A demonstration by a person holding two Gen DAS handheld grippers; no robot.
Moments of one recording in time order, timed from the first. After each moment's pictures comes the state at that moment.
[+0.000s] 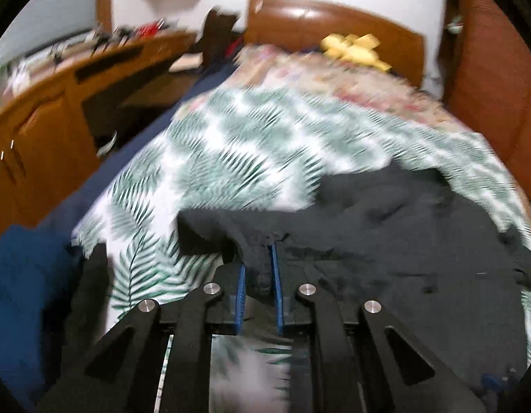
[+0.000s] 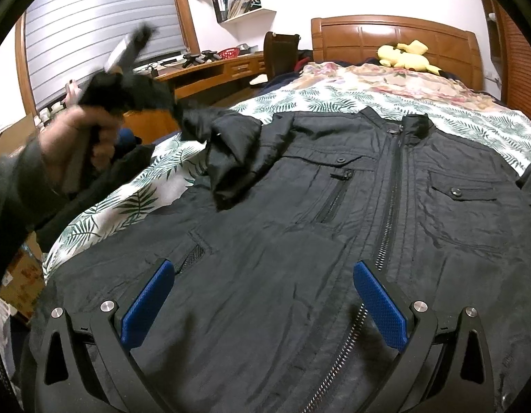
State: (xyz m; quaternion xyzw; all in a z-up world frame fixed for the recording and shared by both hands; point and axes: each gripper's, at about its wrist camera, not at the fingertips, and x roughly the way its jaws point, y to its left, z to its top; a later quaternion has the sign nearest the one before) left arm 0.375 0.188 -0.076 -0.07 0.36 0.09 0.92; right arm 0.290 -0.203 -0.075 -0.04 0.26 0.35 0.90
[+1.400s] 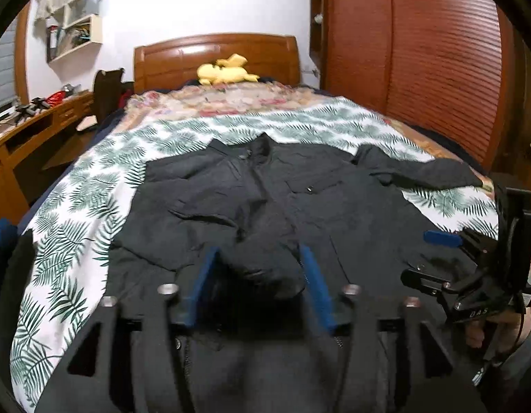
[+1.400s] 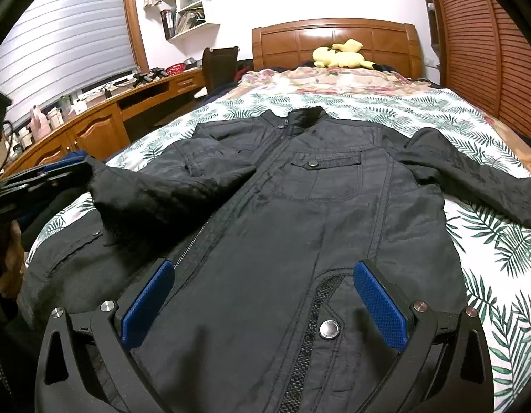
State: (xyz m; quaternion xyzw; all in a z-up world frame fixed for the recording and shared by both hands) left arm 0.206 -0.021 -0.078 0.01 0.29 -0.08 0.95; right arm 0.259 -0.339 -0.065 -0.01 0.26 0.25 0.93
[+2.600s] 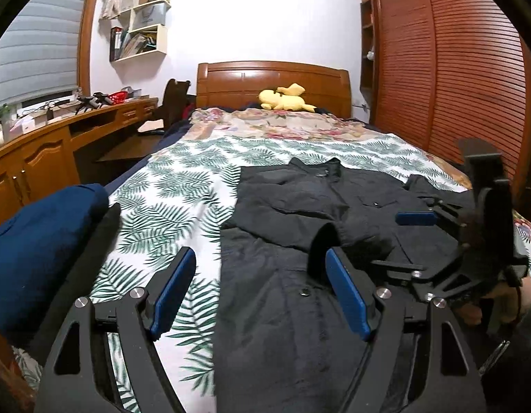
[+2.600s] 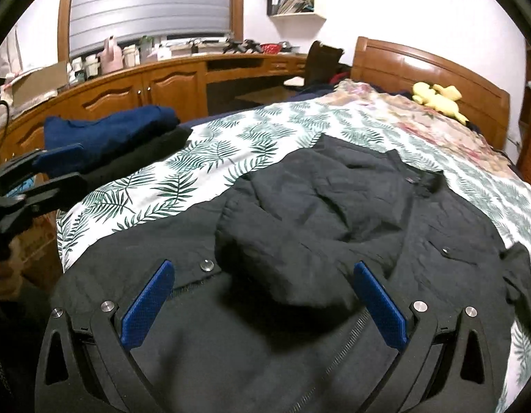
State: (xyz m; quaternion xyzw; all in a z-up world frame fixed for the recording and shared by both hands) left arm 0.121 0.103 -0.072 -0.03 0.24 0.01 0.97; right arm 0.254 -0.171 -0.031 -0.16 0.23 0.37 0.88
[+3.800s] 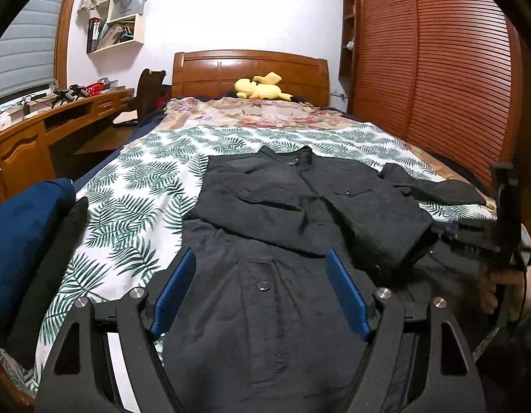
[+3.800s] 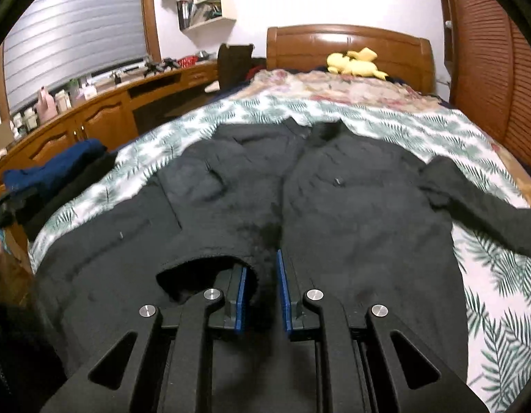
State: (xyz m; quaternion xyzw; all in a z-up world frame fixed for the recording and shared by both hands) left arm 0.136 0.067 -0.080 -0.03 0.26 -0.04 0.96; right arm 0.230 -0.275 -0.040 -0.06 0.26 0.25 0.93
